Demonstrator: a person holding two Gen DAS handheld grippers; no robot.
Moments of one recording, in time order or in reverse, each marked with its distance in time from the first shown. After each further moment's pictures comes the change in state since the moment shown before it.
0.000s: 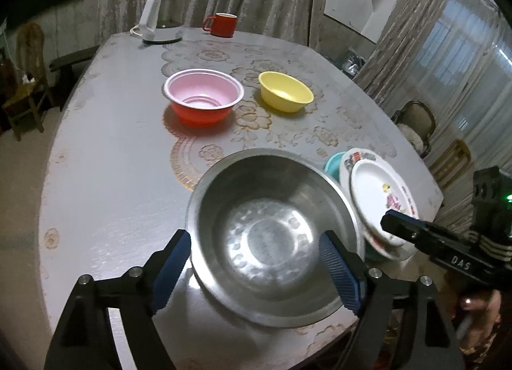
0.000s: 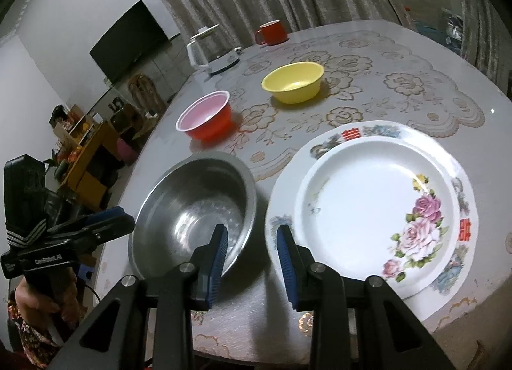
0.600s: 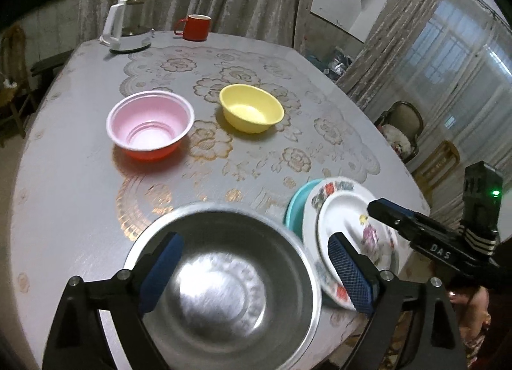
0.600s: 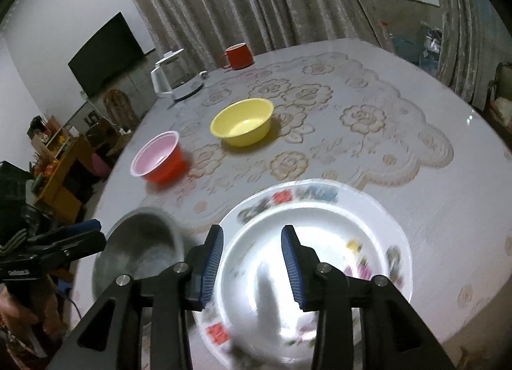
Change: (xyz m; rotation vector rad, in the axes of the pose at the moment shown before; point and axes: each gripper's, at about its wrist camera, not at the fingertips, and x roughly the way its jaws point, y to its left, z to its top) left arm 0.036 -0.045 0.060 0.008 0.016 -0.059; right arm -0.012 -0.050 0.056 0.002 -0.057 -0.128
